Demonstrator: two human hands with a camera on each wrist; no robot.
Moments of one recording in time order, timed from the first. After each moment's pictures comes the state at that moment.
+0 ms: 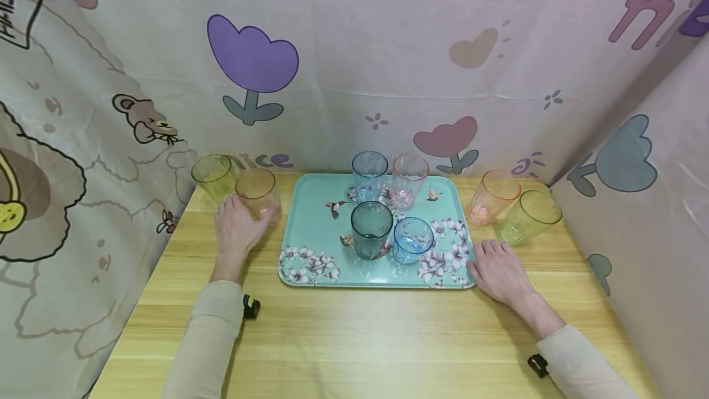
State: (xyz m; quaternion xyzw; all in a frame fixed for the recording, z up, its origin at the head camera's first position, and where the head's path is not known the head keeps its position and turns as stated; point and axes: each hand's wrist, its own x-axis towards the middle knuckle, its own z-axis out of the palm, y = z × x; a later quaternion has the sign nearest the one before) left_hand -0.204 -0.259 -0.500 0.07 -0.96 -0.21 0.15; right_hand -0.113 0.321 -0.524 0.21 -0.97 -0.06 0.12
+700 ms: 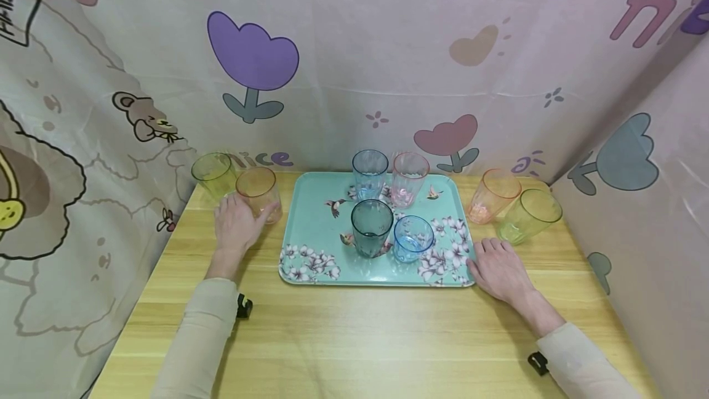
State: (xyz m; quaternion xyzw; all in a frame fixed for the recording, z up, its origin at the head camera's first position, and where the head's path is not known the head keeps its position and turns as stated) left_hand -0.204 -0.264 -0.496 0.04 -0.98 -0.17 0.13; right_hand -0.113 0.320 -0.524 0.20 -0.97 -0.06 0.11
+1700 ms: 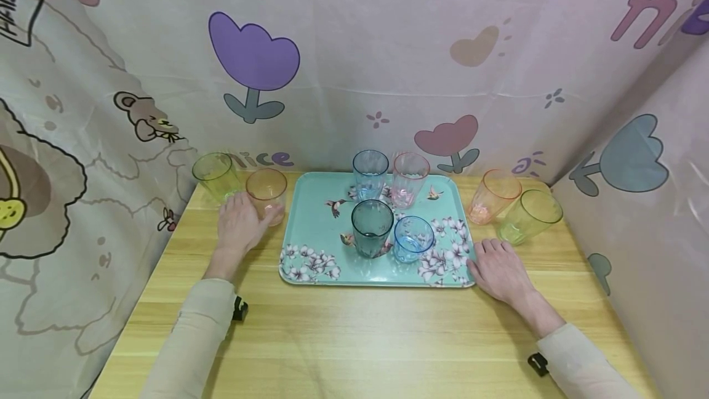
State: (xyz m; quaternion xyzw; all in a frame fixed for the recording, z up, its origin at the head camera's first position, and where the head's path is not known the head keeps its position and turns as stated) left_hand -0.202 -0.258 -0.489 0.00 -0.98 -0.15 0.12; right_hand -0.113 0.320 -0.524 0.20 -0.97 -0.06 0.11
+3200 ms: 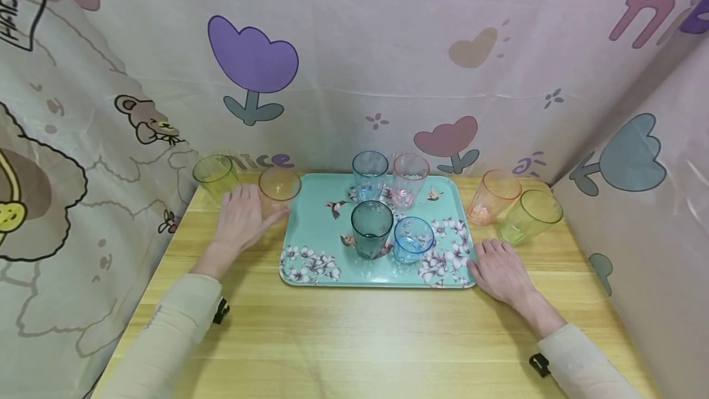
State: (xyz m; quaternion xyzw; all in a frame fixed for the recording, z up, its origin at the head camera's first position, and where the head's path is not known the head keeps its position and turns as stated) left_hand -0.196 -0.249 -0.451 -0.12 -0.97 -0.04 0.19; right_hand -0.114 0.320 -0.524 0.20 -0.97 -0.05 0.10
